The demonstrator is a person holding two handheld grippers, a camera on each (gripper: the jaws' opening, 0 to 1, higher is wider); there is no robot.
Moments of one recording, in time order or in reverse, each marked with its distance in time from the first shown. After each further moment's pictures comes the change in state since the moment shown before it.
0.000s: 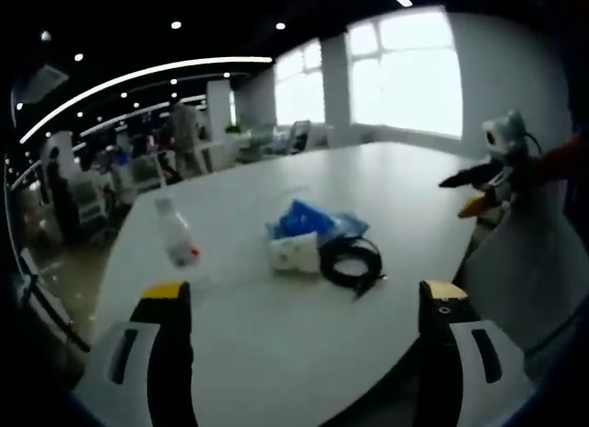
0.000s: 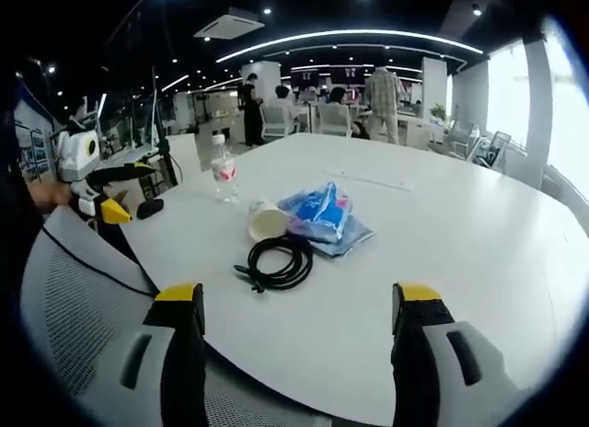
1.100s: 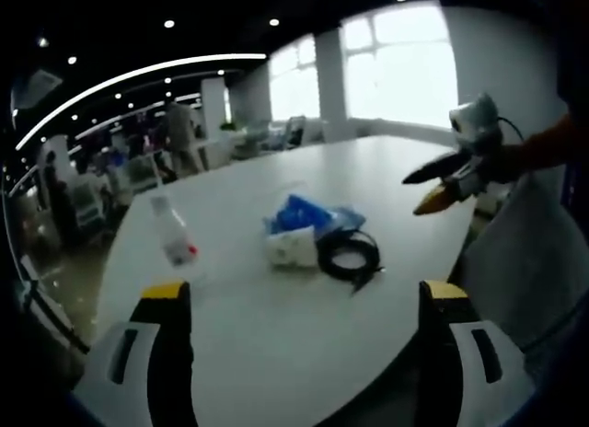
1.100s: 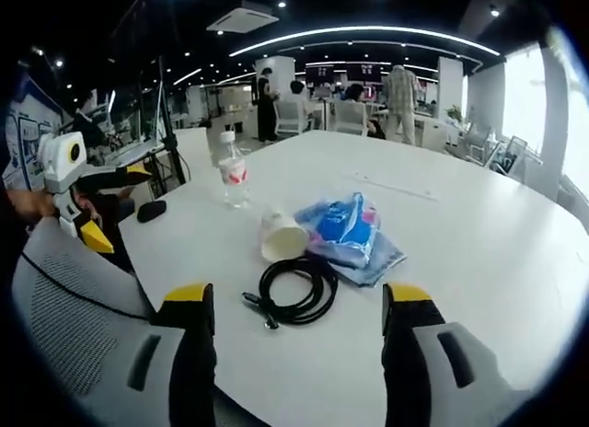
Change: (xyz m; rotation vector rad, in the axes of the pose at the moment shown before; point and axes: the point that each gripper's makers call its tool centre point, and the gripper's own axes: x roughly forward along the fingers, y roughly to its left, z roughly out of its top) left arm 0.001 -0.005 -0.005 0.034 0.027 -0.022; right arm 0.063 0.026 0.024 -0.033 0.009 0.046
